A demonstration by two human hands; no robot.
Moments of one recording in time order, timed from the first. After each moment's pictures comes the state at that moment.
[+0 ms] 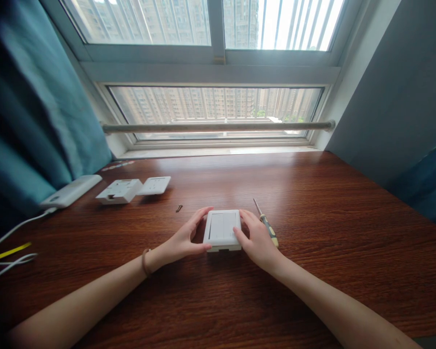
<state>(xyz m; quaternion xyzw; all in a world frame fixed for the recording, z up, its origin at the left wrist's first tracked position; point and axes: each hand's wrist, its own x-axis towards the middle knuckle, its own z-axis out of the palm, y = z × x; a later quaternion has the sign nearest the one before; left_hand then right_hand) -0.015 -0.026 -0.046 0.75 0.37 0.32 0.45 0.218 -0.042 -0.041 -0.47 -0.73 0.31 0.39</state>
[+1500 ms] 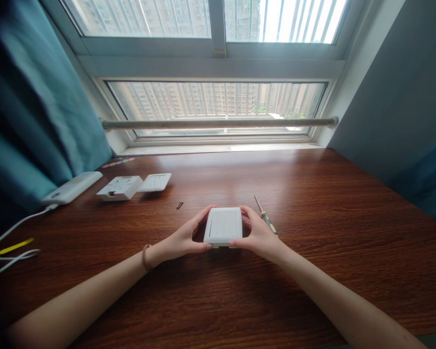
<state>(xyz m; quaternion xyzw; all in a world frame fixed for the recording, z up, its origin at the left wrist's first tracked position) -0.015 -0.027 -0.040 0.75 0.35 0.29 0.48 0.221 -0.038 -0.036 -0.42 -0.62 0.53 0.39</state>
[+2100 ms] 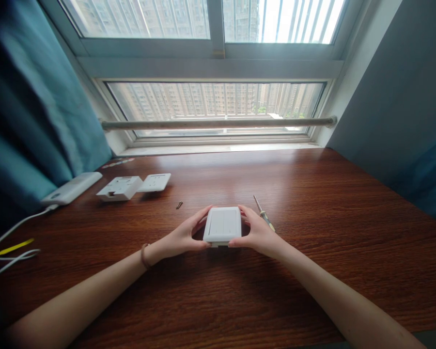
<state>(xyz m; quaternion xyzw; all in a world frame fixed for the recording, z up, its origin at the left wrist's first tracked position) -0.012 -0.025 -0.038 0.69 0.31 0.30 0.58 0.225 -0.032 -0.034 -0.43 -0.64 0.54 0.34</state>
